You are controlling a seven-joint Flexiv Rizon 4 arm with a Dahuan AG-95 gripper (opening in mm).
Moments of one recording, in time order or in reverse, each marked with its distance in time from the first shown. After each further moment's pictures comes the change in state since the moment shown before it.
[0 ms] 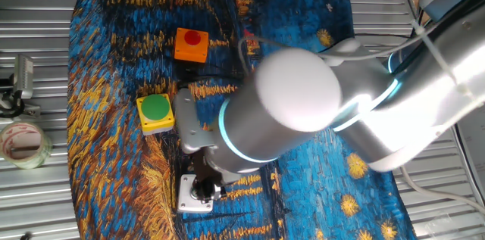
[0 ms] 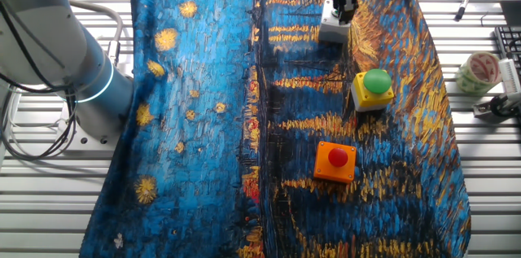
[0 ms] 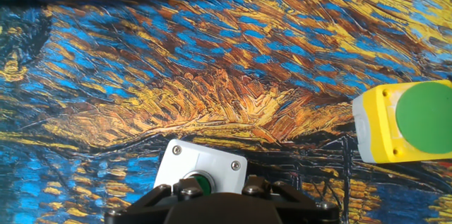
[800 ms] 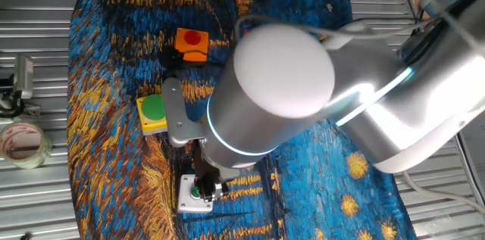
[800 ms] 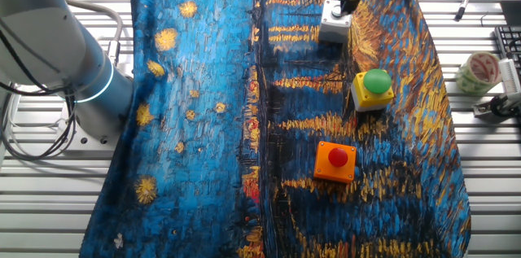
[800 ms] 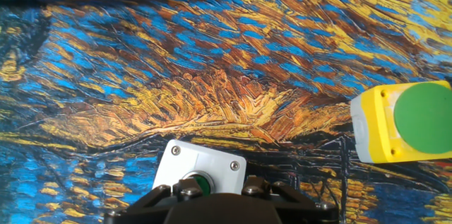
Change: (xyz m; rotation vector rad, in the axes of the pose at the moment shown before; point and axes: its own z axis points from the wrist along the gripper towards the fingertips) arm -0.001 0.005 -0.037 -0.025 0.038 0.012
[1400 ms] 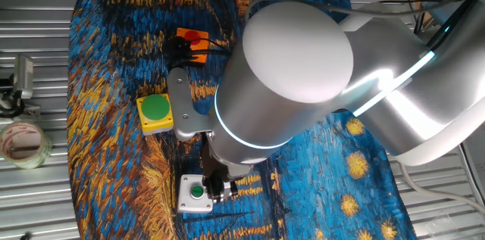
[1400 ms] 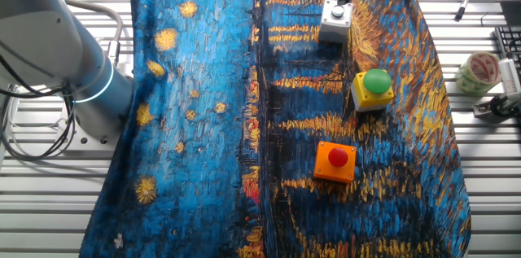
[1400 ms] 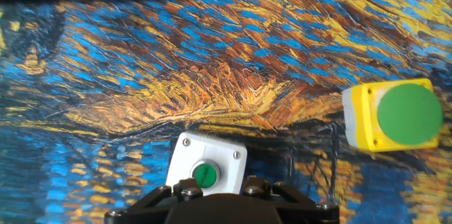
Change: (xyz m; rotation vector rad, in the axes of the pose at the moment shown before) arm 0.008 0.006 -0.018 -0.015 0.023 0.011
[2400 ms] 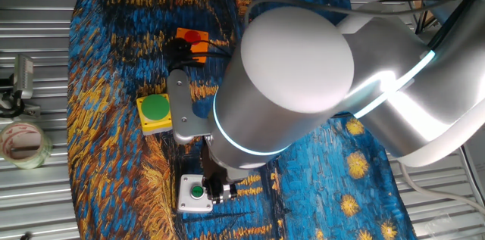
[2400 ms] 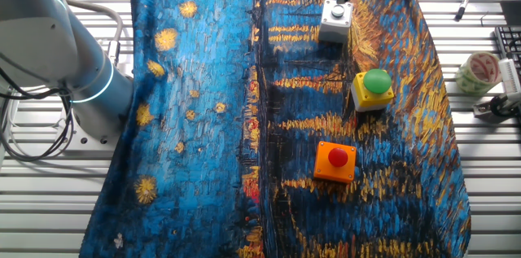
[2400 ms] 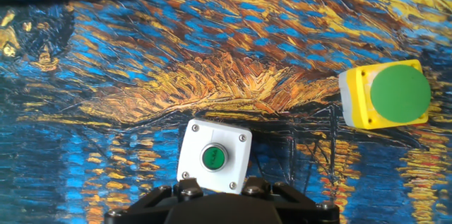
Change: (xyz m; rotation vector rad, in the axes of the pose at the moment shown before) arm -0.001 0.001 0.000 0.019 0.009 0.021
